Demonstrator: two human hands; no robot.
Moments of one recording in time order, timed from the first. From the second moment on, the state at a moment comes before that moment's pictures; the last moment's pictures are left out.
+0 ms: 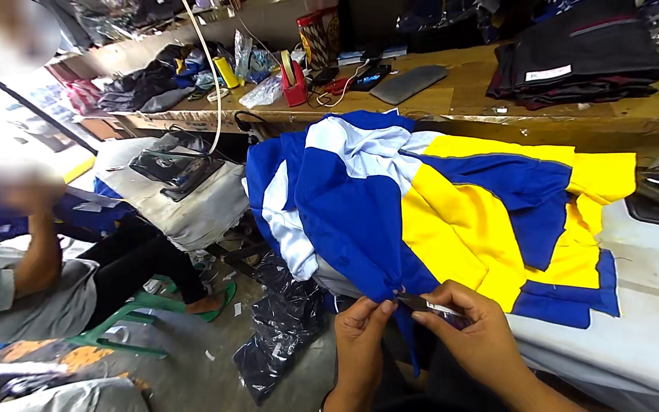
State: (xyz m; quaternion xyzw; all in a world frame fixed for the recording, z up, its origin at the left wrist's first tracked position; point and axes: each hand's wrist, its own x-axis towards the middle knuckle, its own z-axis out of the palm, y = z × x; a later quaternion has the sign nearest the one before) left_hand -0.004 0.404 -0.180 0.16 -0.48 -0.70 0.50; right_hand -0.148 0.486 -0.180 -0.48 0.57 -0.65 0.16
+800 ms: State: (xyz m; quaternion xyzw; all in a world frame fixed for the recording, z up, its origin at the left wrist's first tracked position) left_hand -0.002 0.406 -0.183 0.16 -0.50 -0.69 0.49; right_hand -0.148 0.481 -0.168 -0.43 0.49 -0.71 0.25
